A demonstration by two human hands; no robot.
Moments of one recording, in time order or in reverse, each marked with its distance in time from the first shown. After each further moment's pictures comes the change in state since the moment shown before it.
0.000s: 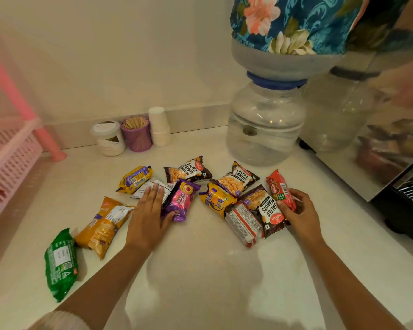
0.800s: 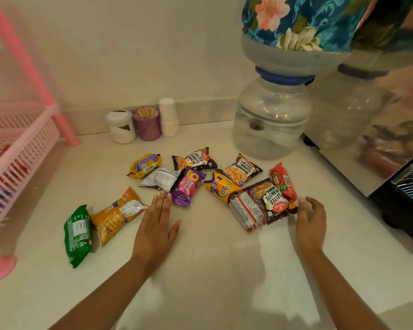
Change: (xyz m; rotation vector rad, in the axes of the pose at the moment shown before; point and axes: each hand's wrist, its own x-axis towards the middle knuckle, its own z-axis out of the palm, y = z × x) left_hand -0.070 0.024 -0.004 -0.022 -0.004 -0.049; right_hand -0.040 0.009 -0.005 -0.182 0.274 -0.124
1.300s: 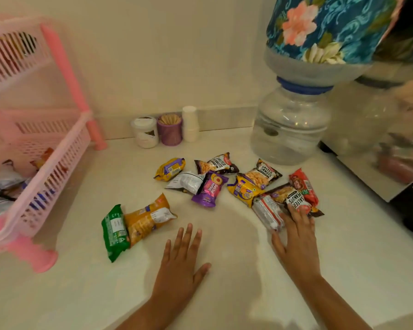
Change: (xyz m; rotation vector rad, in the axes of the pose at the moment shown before) left_hand -0.083 -0.003 -0.019 0.068 -0.101 0.112; right_hand -0.083 -0.042 0.018 -0.547 -0.194 -0.597
